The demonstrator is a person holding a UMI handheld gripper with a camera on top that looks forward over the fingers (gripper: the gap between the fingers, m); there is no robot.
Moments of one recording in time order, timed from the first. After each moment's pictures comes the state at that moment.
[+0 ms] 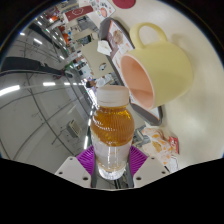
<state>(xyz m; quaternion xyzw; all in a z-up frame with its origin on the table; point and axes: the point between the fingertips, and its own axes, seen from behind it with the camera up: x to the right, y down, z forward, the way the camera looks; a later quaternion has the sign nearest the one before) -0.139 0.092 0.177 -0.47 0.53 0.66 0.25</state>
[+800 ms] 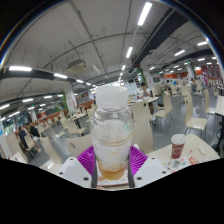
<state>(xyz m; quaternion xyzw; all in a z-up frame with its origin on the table) 0.108 0.093 0.274 -0.77 0.07 0.13 0.62</state>
